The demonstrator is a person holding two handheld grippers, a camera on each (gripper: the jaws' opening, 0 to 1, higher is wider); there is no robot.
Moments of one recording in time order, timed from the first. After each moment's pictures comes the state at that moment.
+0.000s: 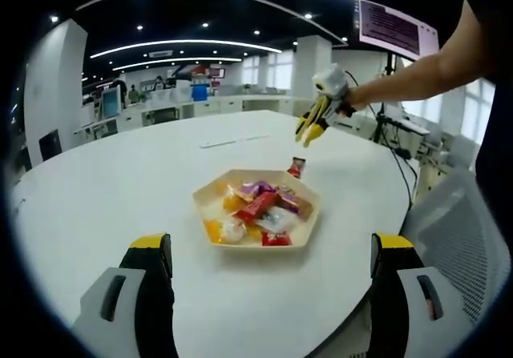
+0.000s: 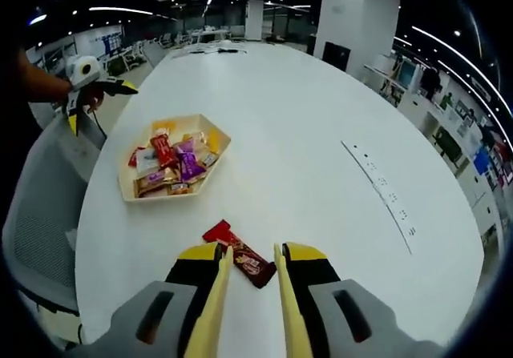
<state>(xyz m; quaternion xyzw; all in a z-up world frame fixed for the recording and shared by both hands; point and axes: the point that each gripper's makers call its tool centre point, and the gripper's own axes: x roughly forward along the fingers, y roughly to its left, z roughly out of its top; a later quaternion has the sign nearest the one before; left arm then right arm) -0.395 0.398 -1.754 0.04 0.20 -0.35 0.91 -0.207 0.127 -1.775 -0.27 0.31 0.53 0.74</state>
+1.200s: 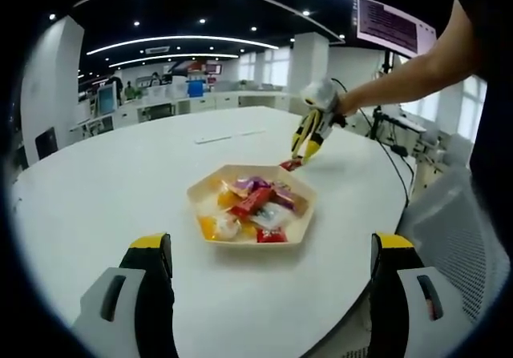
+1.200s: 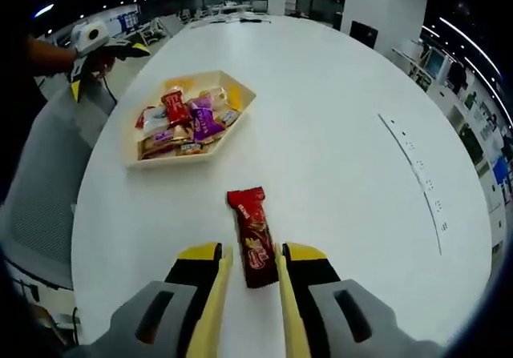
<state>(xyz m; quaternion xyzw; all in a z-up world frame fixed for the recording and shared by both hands) -0.395 0.393 -1.760 0.04 0.21 -0.36 0.91 -0.226 0.128 -1.827 -0.32 0.36 0.56 0.68</state>
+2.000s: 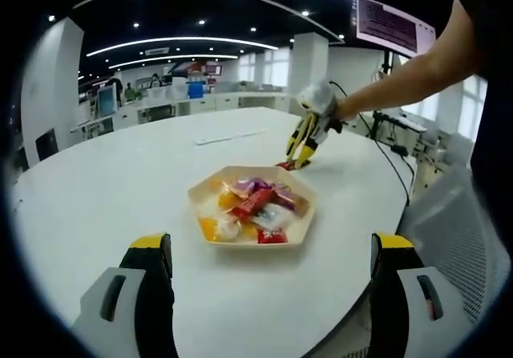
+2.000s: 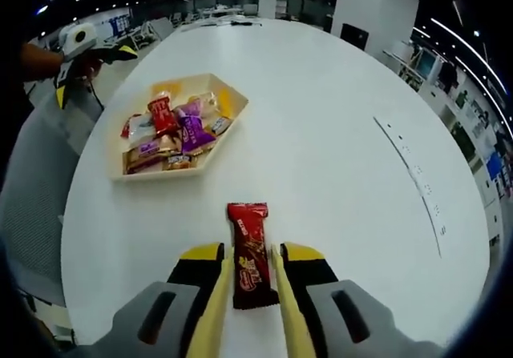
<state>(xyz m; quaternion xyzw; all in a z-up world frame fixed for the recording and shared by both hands) -0.395 0.394 -1.758 0.04 0.20 -0.36 0.91 -0.217 0.146 -1.835 -0.31 0.35 0.53 0.70</state>
